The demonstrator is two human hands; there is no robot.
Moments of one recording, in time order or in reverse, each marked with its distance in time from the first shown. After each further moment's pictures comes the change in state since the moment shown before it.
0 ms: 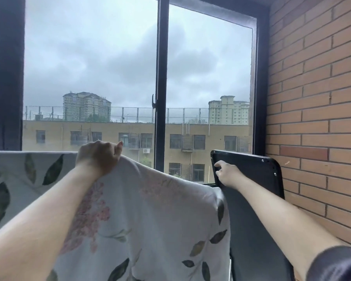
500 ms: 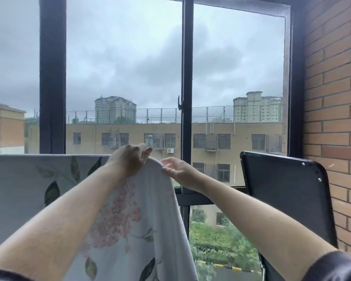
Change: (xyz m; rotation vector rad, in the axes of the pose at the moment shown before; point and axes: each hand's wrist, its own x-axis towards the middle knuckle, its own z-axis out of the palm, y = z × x) left_hand -0.001 -0.020 -0.008 -0.220 -0.115 0.101; right_hand -0.039 -0.190 0.058 0.558 -0.361 -0.571
